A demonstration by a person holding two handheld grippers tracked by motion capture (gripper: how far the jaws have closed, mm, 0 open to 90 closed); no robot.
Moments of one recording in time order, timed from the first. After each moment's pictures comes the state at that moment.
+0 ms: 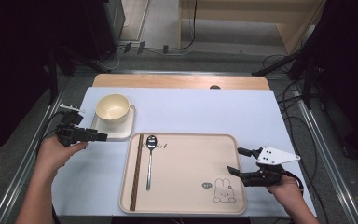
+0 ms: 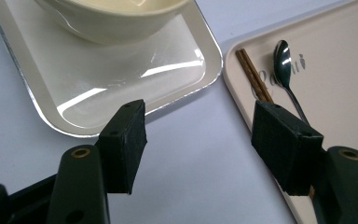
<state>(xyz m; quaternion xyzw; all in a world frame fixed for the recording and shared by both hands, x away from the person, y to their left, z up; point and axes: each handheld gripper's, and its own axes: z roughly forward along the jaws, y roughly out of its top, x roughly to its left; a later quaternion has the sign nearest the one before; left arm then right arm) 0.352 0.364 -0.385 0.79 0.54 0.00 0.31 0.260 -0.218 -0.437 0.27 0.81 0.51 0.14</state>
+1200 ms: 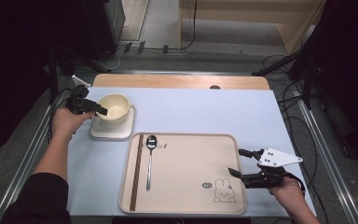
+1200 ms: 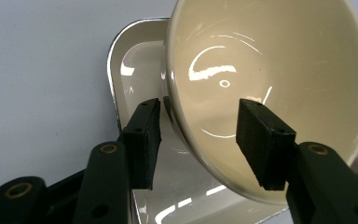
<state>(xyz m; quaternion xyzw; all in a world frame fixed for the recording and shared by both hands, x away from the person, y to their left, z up) 0.462 0.378 -0.397 0.73 0.65 -0.01 0.23 0.255 -0.221 -0.435 0.26 0.80 0.51 0.14</state>
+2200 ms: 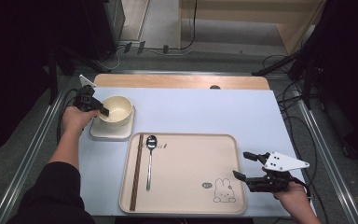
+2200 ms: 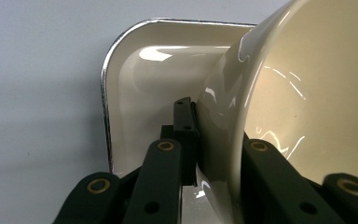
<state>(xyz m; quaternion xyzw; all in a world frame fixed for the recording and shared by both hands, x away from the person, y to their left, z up) 0.486 0.372 -0.418 0.70 0.69 -0.05 0.20 0.244 -0.233 -0.436 0.28 0.80 0.51 0.14</state>
